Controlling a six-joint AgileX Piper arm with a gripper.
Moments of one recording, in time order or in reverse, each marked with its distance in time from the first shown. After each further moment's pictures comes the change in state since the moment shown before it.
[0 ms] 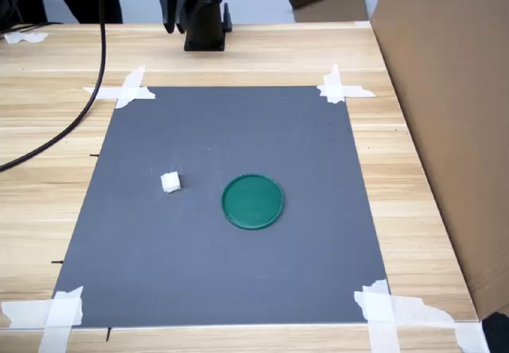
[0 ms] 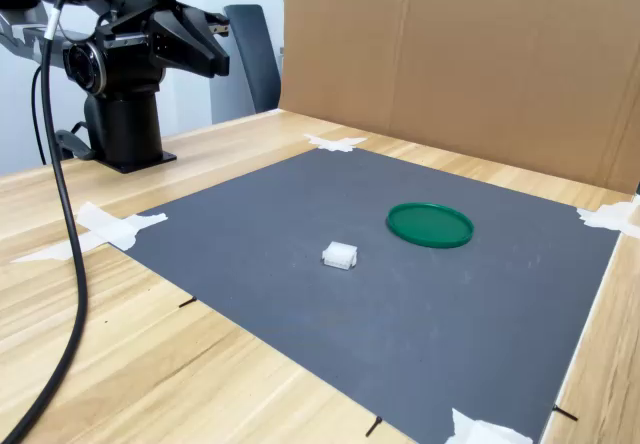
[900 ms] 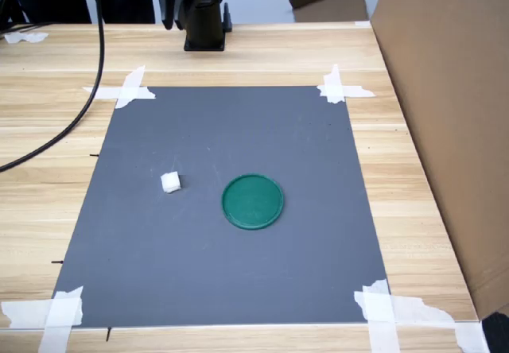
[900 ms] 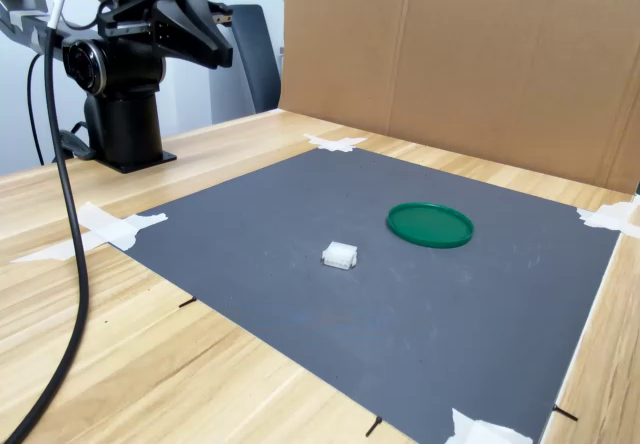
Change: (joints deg) arm 0.0 5.0 -2.9 0.0 0.0 0.0
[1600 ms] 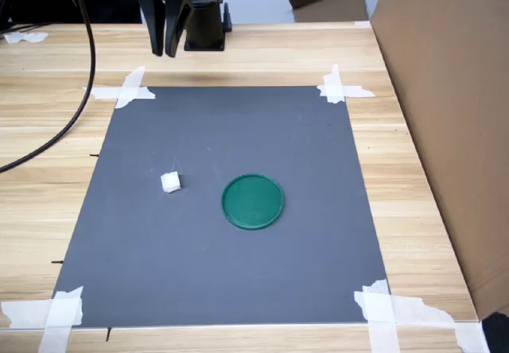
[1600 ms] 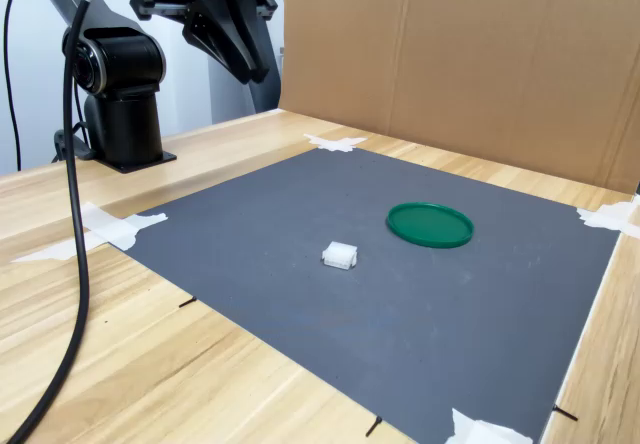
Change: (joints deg) arm 0.0 37.4 -20.2 -1.7 7.6 -1.4
